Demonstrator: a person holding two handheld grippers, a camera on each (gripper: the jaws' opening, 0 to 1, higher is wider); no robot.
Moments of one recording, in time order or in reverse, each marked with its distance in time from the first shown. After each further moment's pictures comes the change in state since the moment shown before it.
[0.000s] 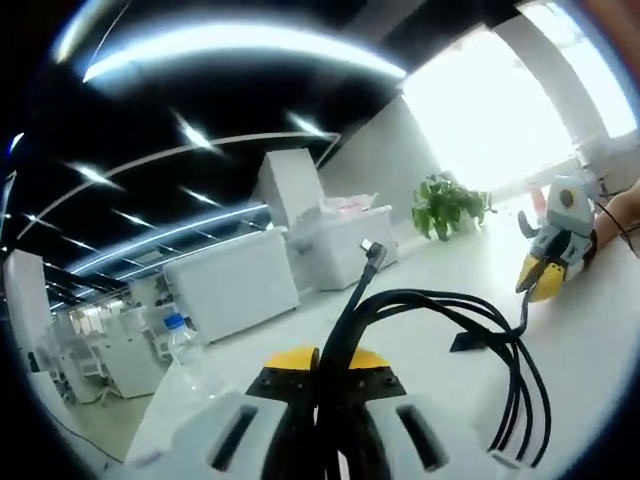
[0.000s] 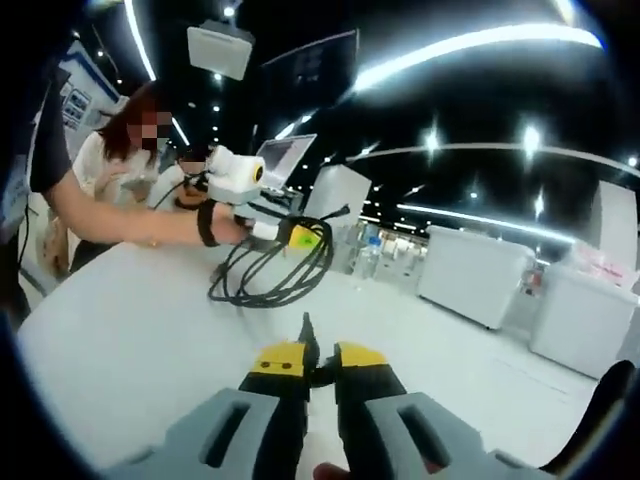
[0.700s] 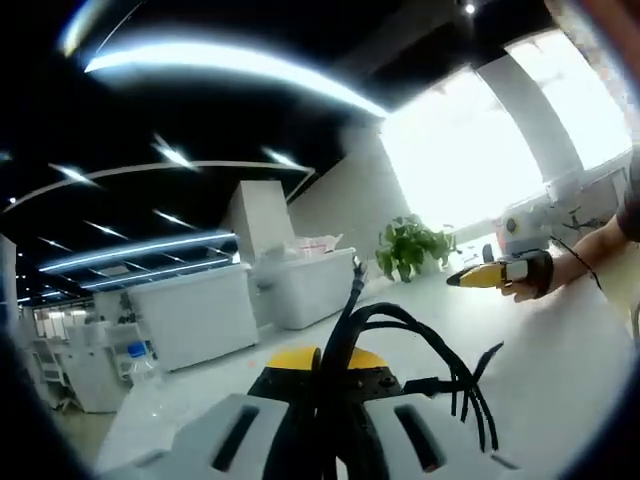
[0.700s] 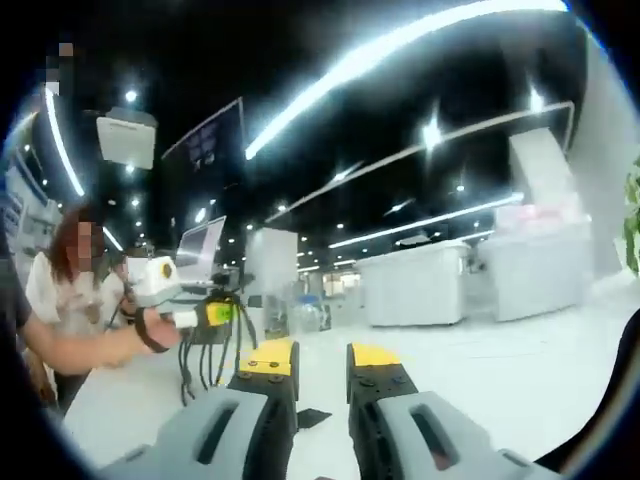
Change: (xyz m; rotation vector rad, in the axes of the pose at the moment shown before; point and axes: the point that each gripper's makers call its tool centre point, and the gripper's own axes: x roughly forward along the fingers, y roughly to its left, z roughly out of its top) left arm -0.012 -0.048 0.051 -0.048 -0.188 -0.204; right arm -0.046 -0.080 0.038 0.412 -0.281 -0.319
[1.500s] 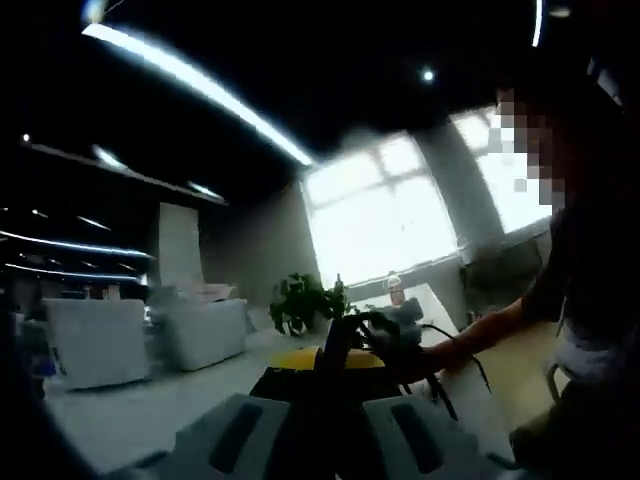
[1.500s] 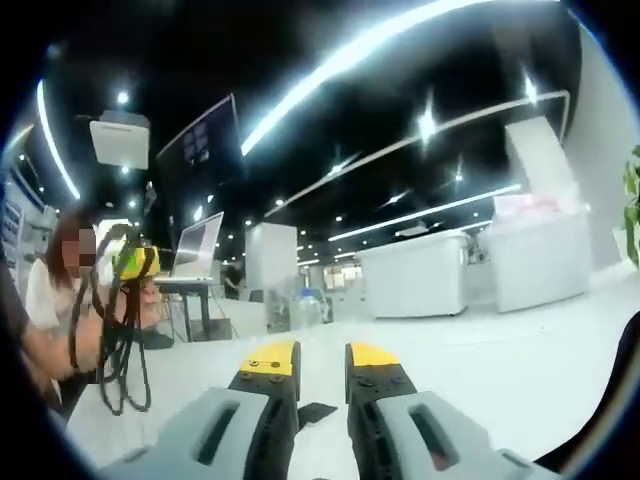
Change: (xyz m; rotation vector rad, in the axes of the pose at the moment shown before) left arm -0.020 -0.127 0.087 -0.213 -0.161 -0.410; right arm 0.004 0.014 -0.003 -0.050 0.032 0.041
